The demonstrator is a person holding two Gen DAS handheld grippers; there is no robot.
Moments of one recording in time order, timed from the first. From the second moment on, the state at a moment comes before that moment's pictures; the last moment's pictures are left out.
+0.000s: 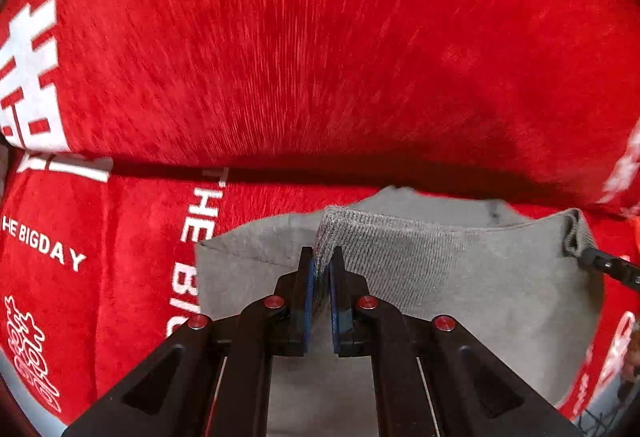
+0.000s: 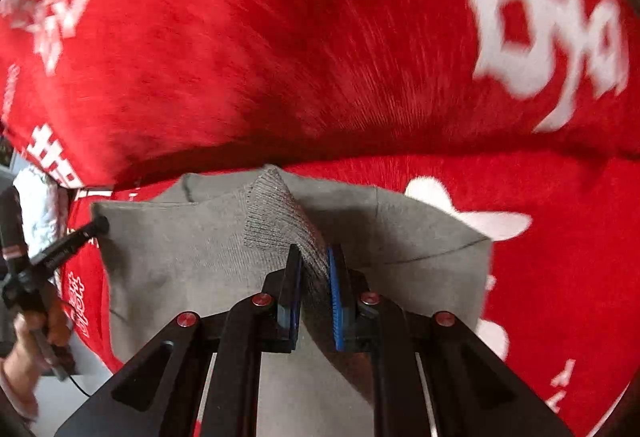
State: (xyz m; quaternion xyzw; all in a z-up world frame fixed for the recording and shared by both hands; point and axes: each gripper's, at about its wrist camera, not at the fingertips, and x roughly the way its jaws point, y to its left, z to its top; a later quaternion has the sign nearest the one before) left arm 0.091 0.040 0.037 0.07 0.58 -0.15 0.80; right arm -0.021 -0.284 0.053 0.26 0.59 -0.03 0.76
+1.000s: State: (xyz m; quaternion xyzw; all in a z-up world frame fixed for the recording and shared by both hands) left arm 0.070 0.077 -0.026 0.05 0.64 -0.03 0.76; right arm -0.045 -0.316 0.006 0.36 0.58 -0.05 0.73
